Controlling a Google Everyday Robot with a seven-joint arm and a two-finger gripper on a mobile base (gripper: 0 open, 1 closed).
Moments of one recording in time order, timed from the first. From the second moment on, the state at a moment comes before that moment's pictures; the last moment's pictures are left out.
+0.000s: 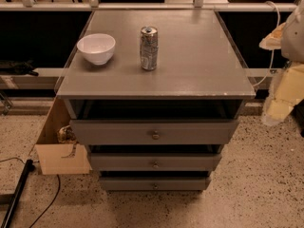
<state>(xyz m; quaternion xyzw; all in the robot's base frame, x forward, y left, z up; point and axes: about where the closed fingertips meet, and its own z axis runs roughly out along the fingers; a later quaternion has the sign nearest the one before) 0.438 -0.217 0.976 -0.60 0.78 -0.03 0.16</state>
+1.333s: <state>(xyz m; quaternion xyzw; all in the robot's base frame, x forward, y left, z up) 0.378 -0.209 0.894 -0.51 0.83 0.10 0.20</state>
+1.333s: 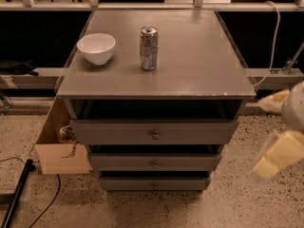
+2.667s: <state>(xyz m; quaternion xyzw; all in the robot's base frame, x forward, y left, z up) 0.329 -0.189 0.801 -0.45 0.85 0.21 0.18</state>
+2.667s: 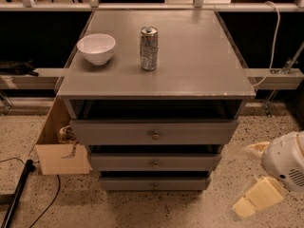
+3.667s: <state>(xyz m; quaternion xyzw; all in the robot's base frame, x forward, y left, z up) 0.338 -0.174 0.709 -0.36 0.88 0.24 0.20</state>
